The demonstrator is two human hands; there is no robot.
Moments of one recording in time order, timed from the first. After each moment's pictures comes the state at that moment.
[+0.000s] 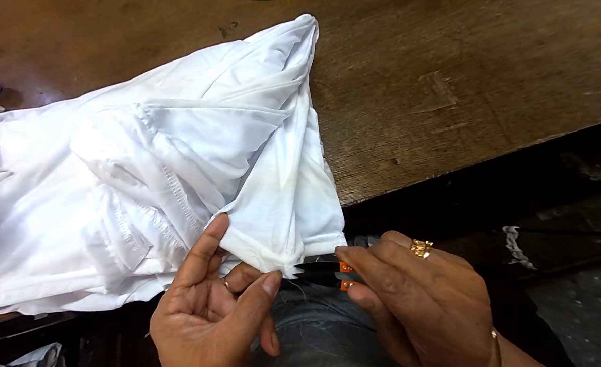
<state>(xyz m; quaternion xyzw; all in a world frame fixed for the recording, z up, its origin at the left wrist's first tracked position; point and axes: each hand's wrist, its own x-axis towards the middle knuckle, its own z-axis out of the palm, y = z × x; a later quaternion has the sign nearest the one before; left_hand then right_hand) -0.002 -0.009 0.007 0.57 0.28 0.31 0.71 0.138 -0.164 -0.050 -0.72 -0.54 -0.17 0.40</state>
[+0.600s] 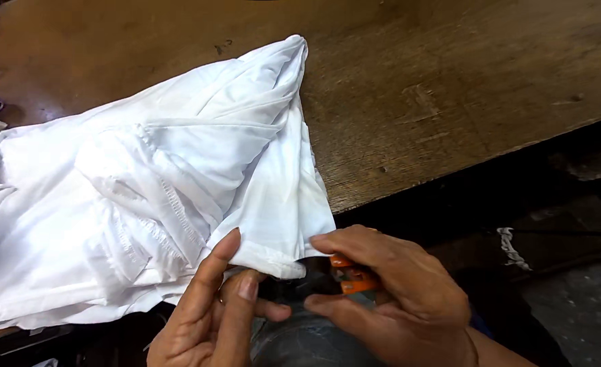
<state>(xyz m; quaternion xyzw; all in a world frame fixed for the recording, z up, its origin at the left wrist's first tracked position) -0.004 -0.011 0.001 0.65 0.19 0.34 0.66 0.138 -0.138 -0.042 -0.61 -0.49 -0.04 0.62</state>
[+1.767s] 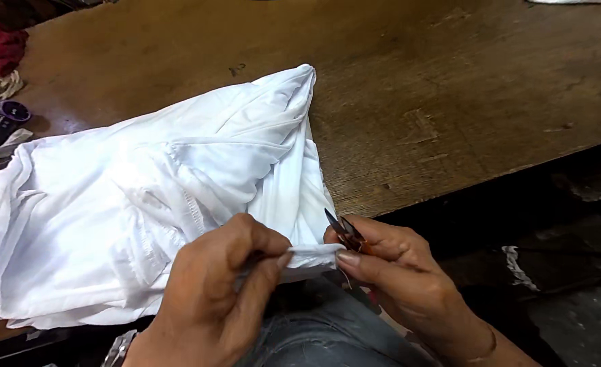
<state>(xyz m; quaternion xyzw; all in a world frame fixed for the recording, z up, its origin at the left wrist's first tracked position) 0.030 0.058 0.035 0.88 -0.07 0.23 0.41 0.160 -0.134 -0.036 -0.51 -0.39 0.27 0.72</state>
